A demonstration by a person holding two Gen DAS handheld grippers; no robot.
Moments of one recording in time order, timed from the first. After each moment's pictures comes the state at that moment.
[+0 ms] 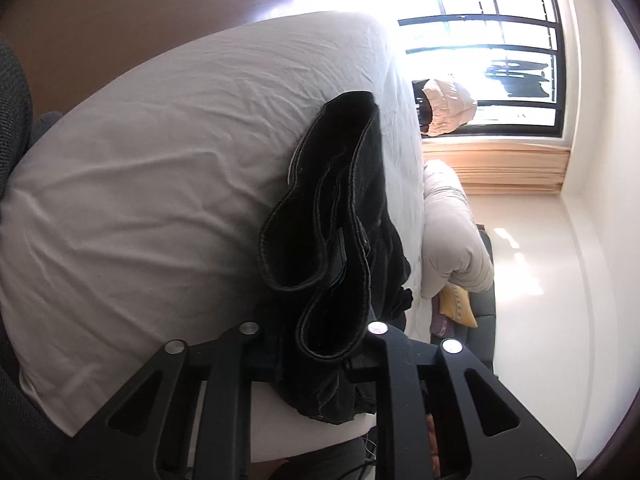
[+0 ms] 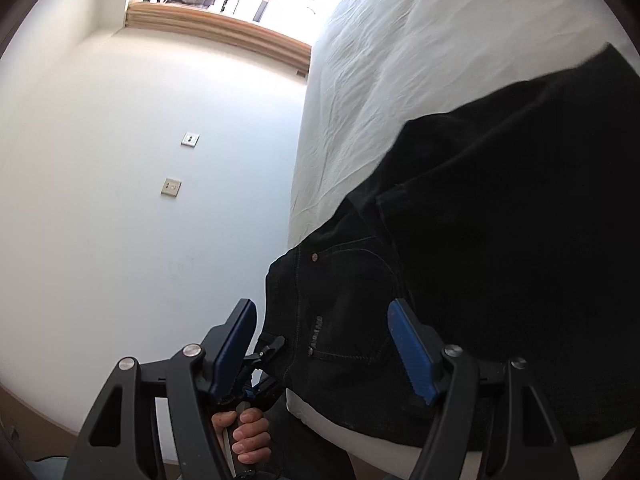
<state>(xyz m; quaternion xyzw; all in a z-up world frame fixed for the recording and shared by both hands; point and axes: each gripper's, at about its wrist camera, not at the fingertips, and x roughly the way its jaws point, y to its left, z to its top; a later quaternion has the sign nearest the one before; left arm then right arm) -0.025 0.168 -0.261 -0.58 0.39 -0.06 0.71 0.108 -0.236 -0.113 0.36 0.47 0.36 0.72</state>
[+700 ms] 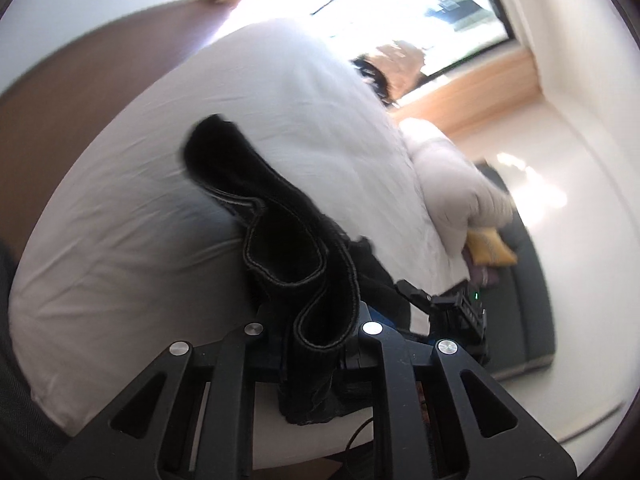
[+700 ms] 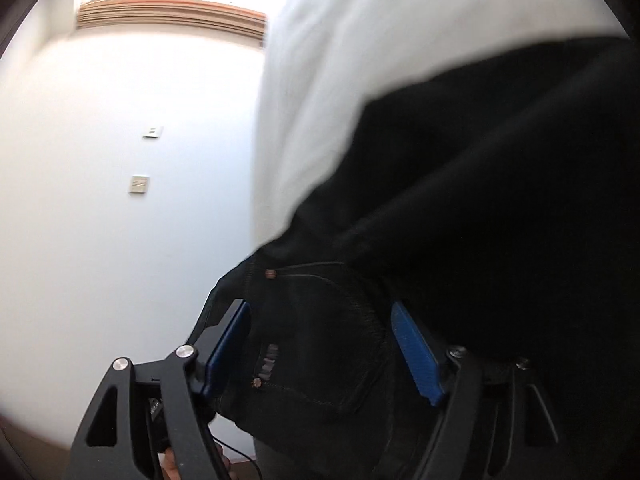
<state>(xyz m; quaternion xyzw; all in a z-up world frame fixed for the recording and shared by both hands) 0.000 0.119 -0.148 -0.39 0.39 -0.12 0.83 0.159 -0.227 -0.145 0.36 0.54 0.34 0.68</state>
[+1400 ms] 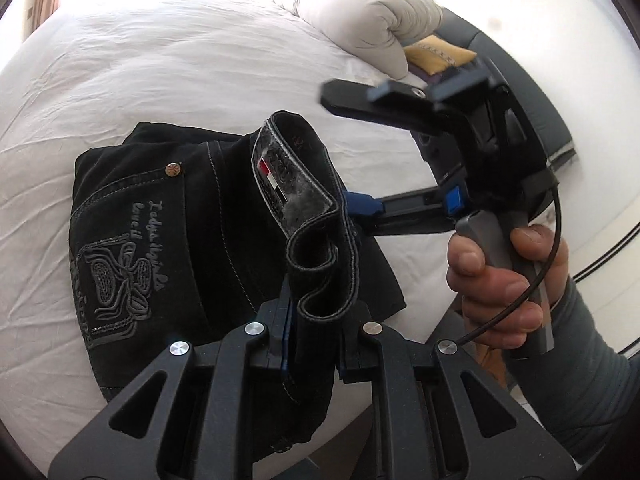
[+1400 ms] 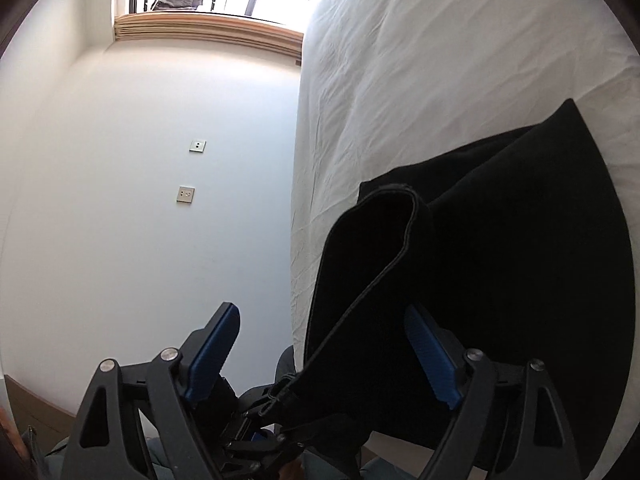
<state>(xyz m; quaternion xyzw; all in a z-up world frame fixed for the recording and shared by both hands) 0.038 -0.117 -0.153 -0.11 0.48 -0.30 0.82 0.147 -0.339 -0.113 0.39 0.50 0.38 0.67</state>
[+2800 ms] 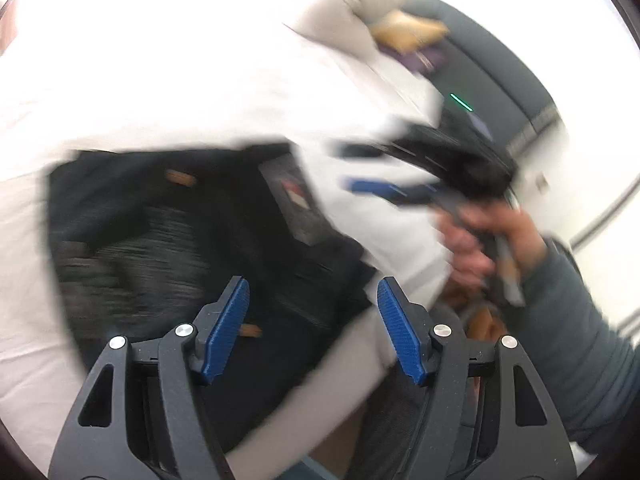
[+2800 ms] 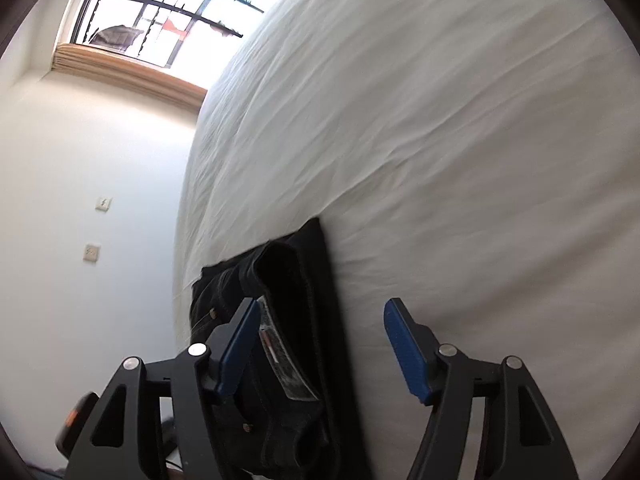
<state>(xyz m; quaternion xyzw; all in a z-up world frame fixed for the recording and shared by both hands) 0.054 -0.183 -0.134 -0.09 0.47 -0.33 0.82 0.151 -0.451 -0.125 0.34 0.49 0.18 0.78</state>
